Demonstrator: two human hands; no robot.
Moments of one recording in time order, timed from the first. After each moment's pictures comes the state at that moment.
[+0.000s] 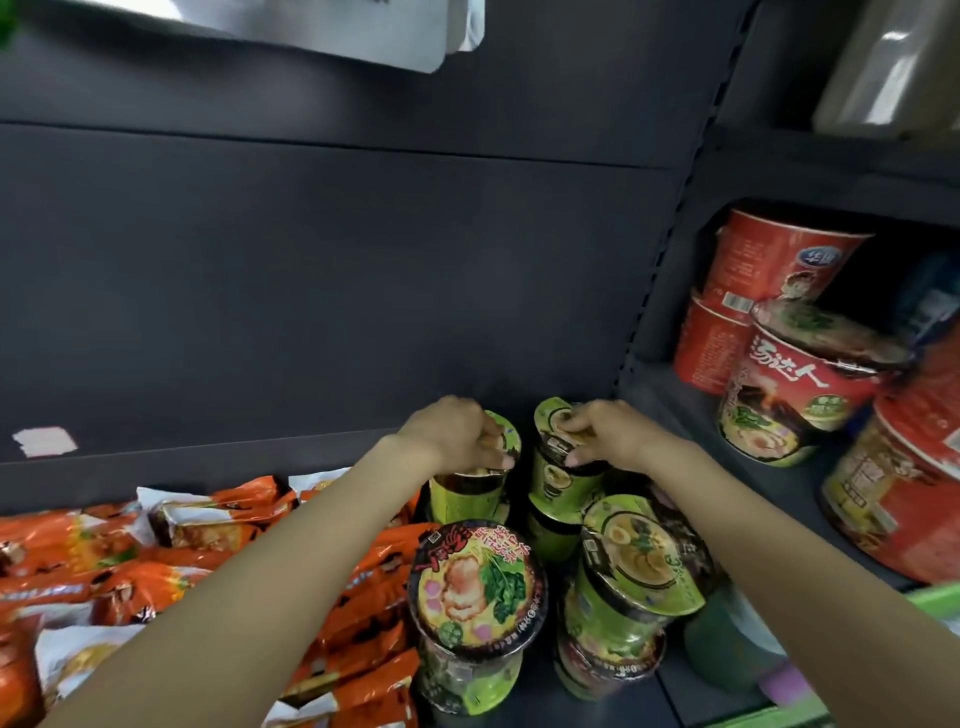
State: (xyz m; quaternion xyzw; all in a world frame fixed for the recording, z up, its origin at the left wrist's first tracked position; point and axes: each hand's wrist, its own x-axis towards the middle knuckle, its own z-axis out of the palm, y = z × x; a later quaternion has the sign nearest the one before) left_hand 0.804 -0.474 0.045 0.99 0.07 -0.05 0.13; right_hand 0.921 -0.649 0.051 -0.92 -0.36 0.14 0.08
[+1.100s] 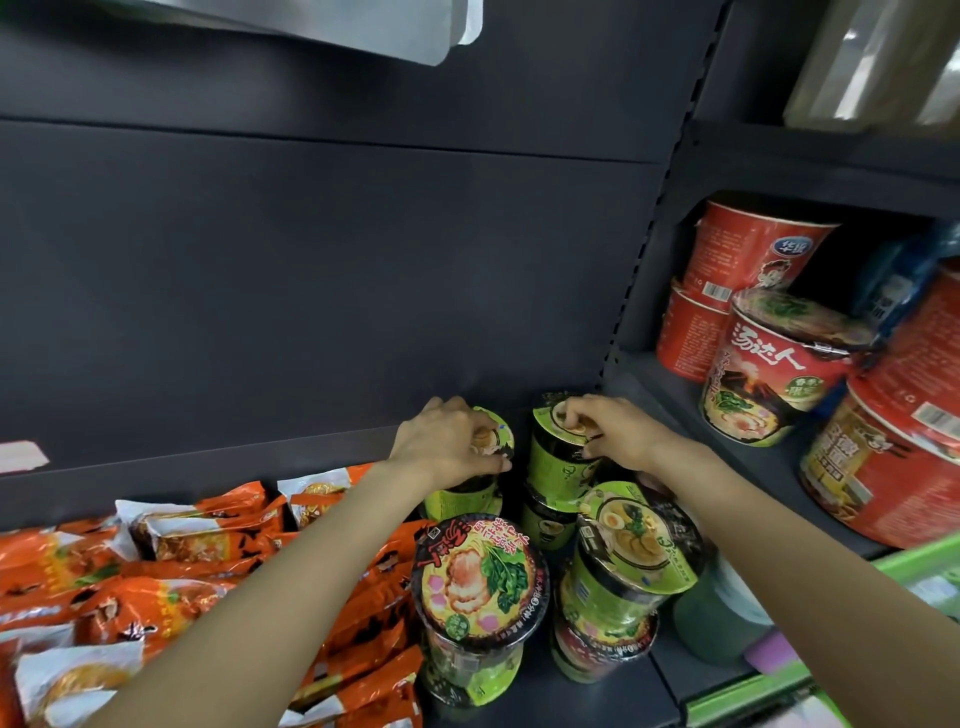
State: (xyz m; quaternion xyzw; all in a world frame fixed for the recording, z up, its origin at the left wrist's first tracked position) left_hand 0.788 -0.481 0.032 0.98 0.11 0.02 0.16; right_hand 0.915 -0.665 0.041 -0.91 -0.37 0.10 0.14
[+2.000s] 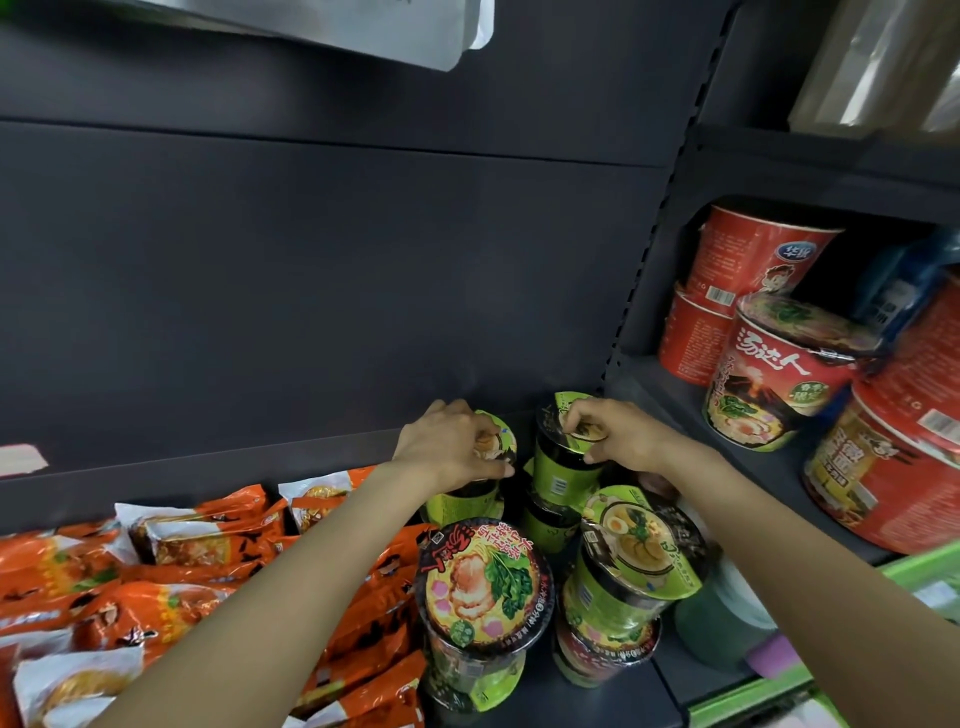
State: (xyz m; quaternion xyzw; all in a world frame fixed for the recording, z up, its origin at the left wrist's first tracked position) left_hand 0.789 -0.479 0.034 0.98 0.10 0.01 0.15; right_hand 0.921 -0.667 0.044 -0.91 -0.36 0.14 0.16
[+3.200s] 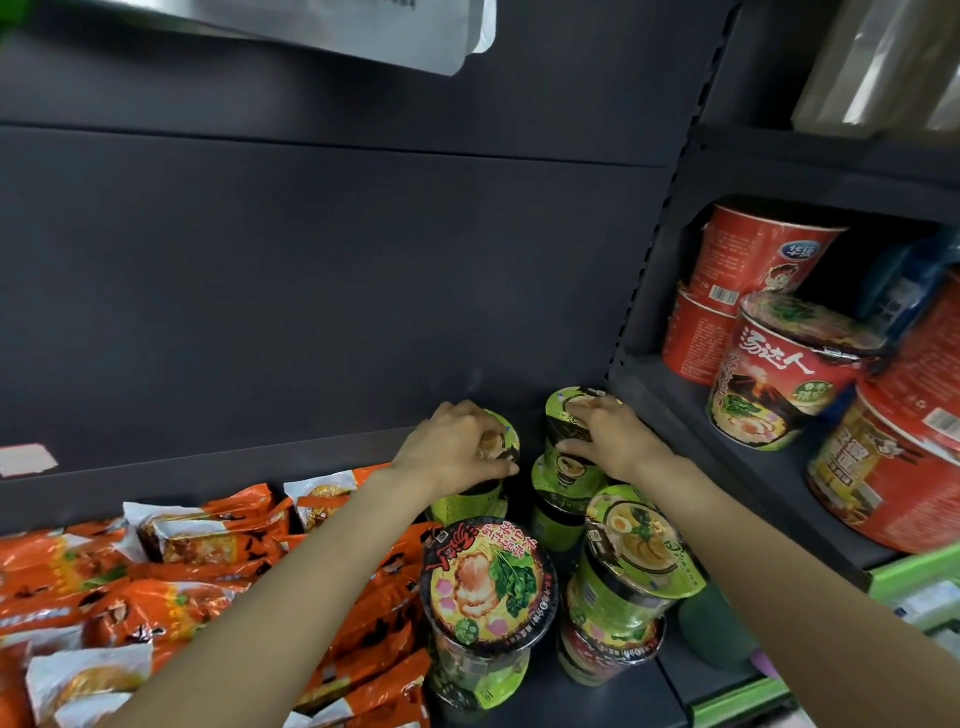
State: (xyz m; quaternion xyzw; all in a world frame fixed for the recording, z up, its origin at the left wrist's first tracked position) left_hand 0.789 -0.477 0.026 0.98 0.06 0.04 0.20; right_hand 0.915 -0.653 0.027 -0.95 -0.30 0.05 0.06
